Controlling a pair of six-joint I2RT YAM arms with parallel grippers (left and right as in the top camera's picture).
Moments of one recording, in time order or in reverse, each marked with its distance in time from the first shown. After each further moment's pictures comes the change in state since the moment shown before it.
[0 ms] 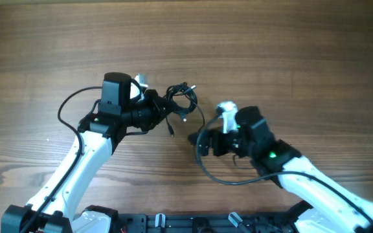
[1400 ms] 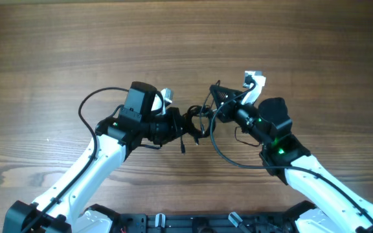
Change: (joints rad) left arm -0.181 0.000 0.000 -0.121 0.013 0.145; right arm -0.122 -0.032 -0.010 0.479 0.237 0.195
